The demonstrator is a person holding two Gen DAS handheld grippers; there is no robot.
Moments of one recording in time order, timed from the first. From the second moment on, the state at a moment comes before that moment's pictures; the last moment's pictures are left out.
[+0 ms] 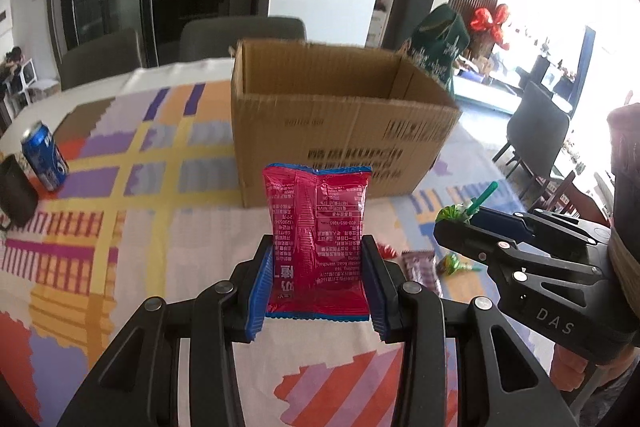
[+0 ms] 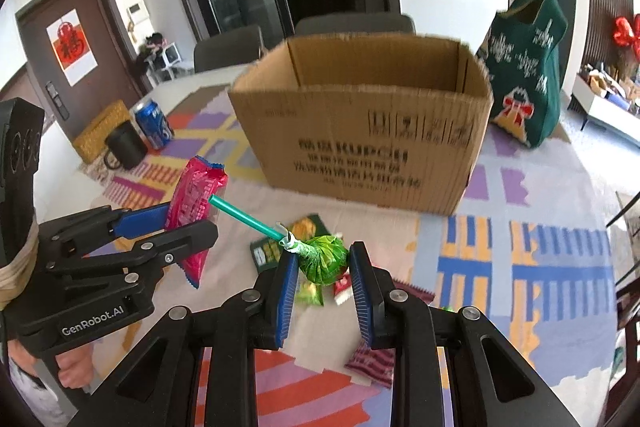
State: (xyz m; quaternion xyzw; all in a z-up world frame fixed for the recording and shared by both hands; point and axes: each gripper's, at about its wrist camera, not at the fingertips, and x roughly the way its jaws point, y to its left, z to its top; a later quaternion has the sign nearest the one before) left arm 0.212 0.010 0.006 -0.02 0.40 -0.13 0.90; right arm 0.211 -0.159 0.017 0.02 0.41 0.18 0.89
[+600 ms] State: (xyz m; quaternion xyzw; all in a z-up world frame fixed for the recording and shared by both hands) left arm 0.240 0.001 0.070 0.00 0.32 -0.13 0.94; right arm 0.227 -0.167 0.080 0.02 0.33 0.18 0.93
